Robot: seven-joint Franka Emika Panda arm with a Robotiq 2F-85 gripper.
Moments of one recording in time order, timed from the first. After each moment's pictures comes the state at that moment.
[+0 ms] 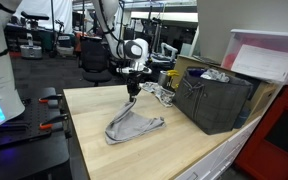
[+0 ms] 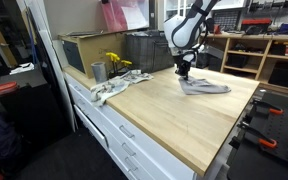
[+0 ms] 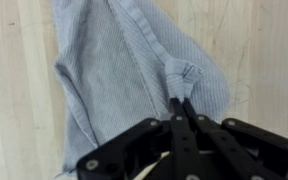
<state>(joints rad) 0.06 0.53 -0.17 -2.01 -0.27 2.36 0.19</state>
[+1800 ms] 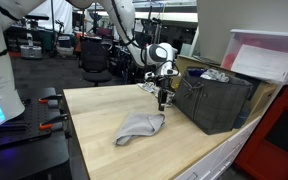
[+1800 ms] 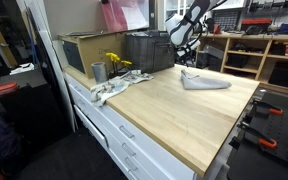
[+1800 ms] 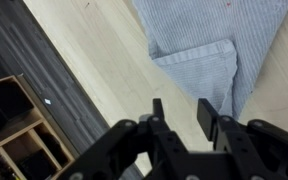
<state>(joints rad) 0.02 0.78 -0.36 -1.58 -0.30 2.22 0.58</state>
